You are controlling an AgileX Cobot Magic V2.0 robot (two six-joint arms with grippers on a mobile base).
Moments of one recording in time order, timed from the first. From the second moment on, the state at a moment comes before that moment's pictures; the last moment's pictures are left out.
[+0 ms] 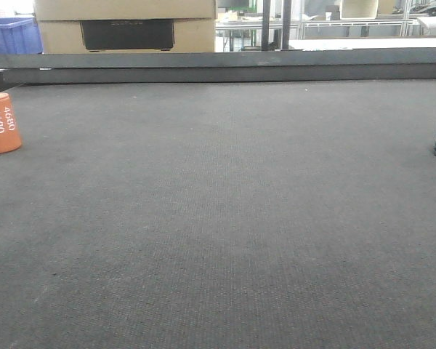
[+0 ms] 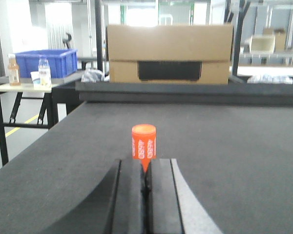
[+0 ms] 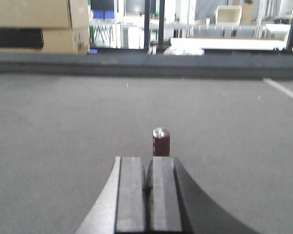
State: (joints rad) left arm -0.06 0.01 0.00 -0.01 -0.04 0.02; right arm 0.04 0.00 0.00 0.16 0.07 -0.11
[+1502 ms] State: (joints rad) left arm -0.11 0.52 -0.74 -0.08 0.38 0.02; right arm 0.04 0.97 -0.60 0.17 0.13 -0.11
